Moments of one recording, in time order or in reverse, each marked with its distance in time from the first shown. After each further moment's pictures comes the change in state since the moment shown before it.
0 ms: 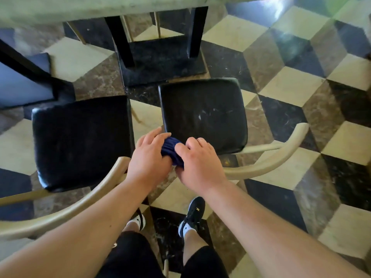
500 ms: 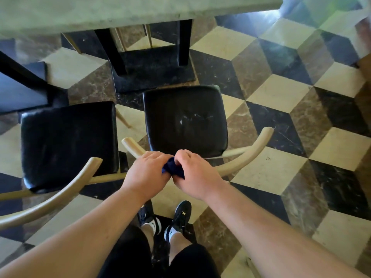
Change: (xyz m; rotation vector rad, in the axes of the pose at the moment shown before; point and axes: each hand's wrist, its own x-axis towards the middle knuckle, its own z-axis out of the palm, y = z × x) left_hand -0.029 0.073 0.043 0.185 -0.121 0.169; right_hand -0.050 0.080 -0.044 0.318 -0.261 0.015
